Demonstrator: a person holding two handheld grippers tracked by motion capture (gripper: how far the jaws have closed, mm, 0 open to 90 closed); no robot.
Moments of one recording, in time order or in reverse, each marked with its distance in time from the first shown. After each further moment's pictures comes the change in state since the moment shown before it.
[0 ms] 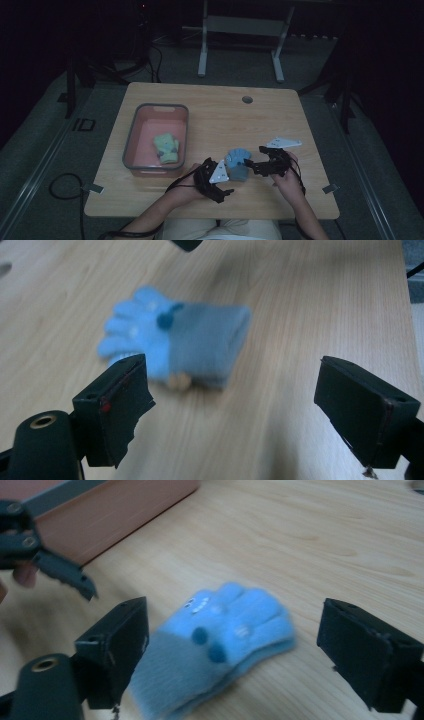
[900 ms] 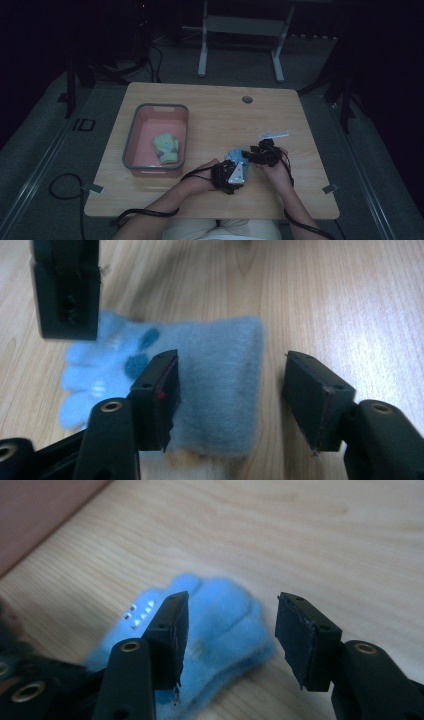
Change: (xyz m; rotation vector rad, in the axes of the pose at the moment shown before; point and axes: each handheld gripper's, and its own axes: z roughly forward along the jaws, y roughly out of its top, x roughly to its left) left arm 0.006 0.007 0.058 0.079 -0.058 0.215; right arm -0.025 -0.001 0.054 0.137 -0.036 0.123
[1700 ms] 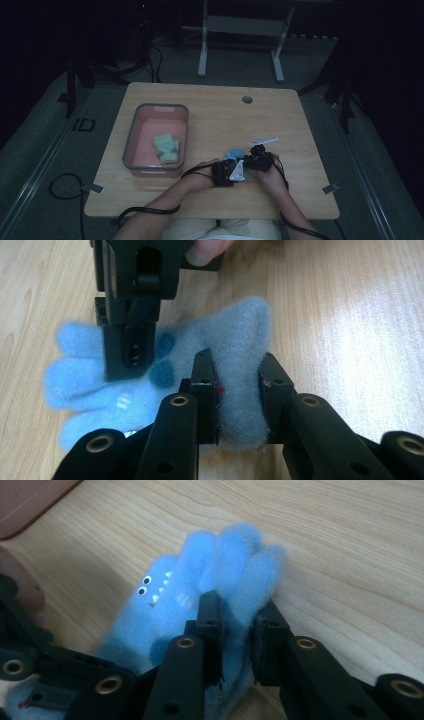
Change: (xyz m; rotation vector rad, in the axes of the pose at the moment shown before) left arm 0.009 0.003 -0.004 0.049 -0.029 0.007; right arm 0.019 -0.009 0.014 0.069 0.080 -0.072
